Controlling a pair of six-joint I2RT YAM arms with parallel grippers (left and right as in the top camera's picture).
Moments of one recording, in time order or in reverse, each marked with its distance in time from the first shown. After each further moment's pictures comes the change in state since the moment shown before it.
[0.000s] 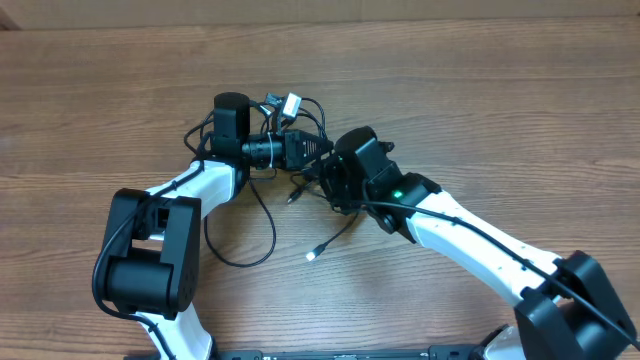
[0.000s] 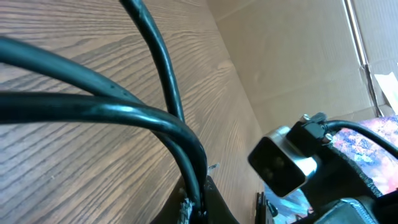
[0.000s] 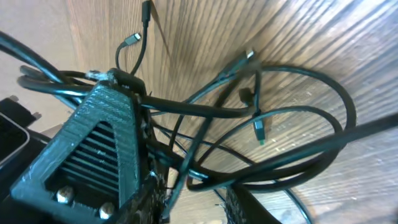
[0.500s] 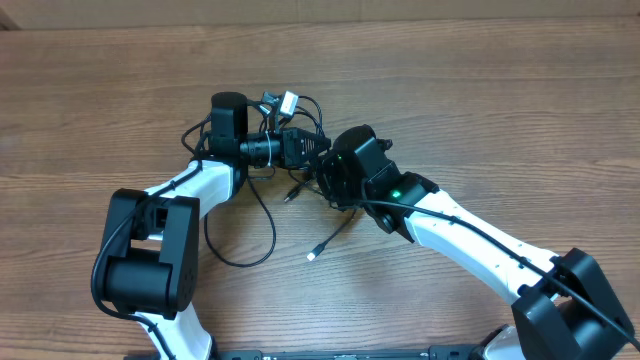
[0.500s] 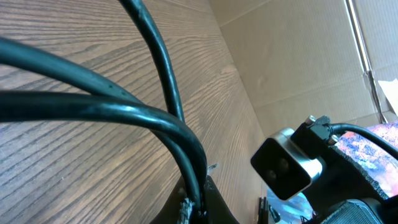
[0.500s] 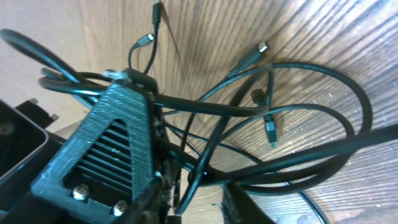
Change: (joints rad) left arm 0.007 0.000 0.000 0.006 -0.014 -0.011; right arm 0.001 0.006 0.000 0.046 0.011 0.014
